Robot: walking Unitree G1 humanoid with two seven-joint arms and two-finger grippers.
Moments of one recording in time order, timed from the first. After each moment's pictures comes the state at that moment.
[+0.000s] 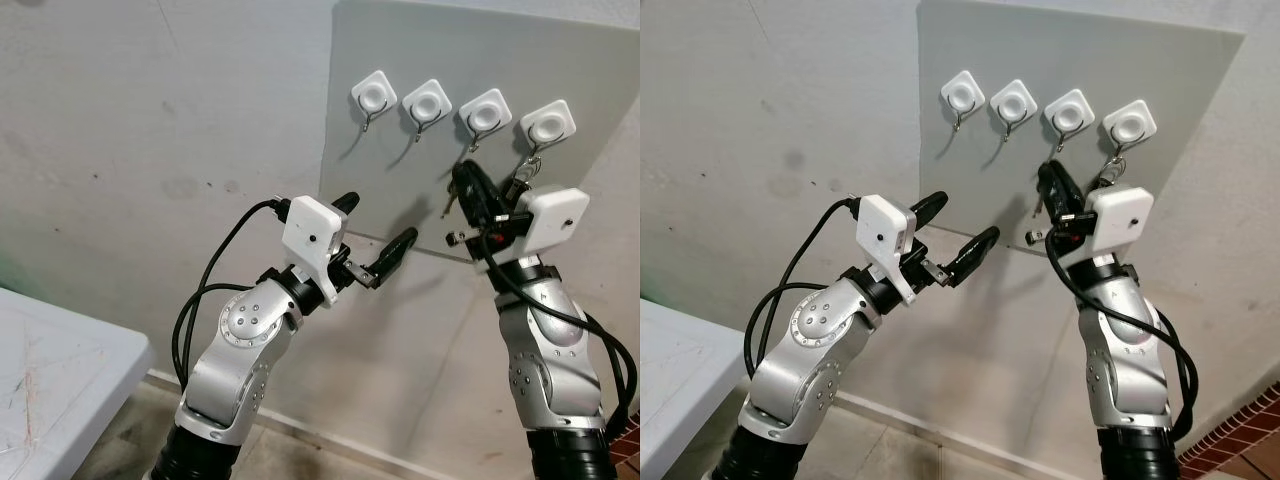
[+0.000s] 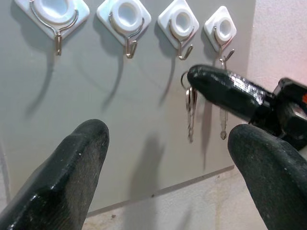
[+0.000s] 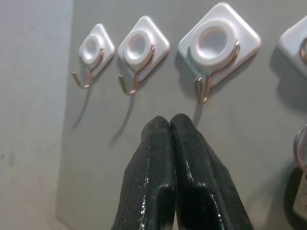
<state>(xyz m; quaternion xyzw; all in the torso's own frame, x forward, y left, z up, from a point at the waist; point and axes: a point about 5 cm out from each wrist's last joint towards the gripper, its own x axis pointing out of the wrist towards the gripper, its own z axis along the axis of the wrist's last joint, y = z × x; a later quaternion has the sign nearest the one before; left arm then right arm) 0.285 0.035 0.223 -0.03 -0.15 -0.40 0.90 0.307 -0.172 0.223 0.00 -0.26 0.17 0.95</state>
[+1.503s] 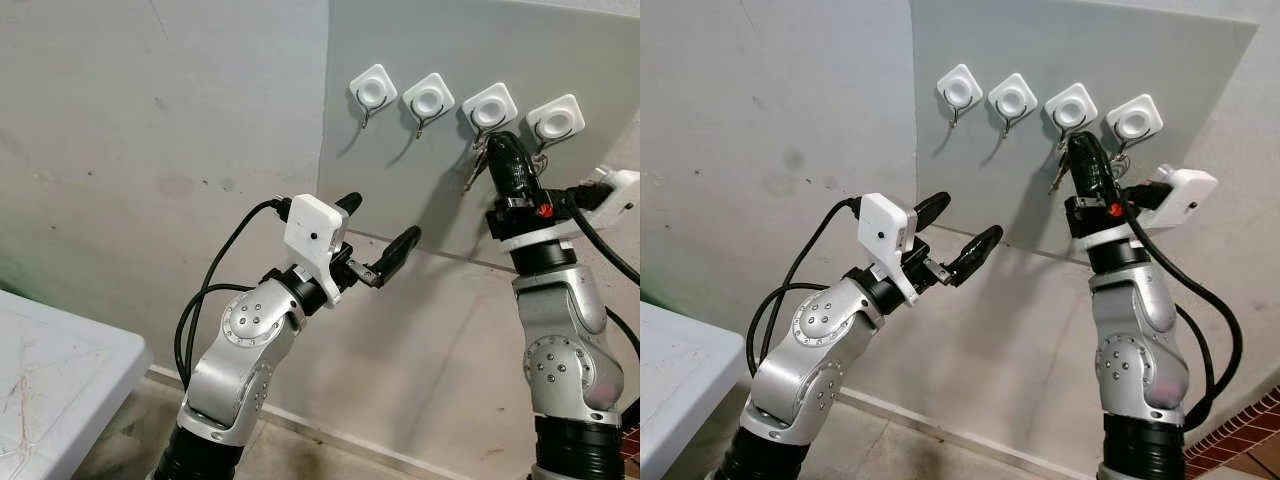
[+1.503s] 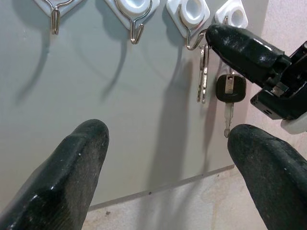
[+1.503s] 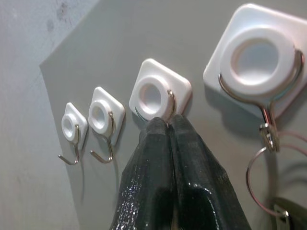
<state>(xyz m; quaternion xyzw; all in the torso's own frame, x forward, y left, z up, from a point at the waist) 0.285 0.033 0.223 -0.05 -0.14 -0.40 0.91 0.307 -0.184 0.252 0.20 -0.28 0.17 0.92</state>
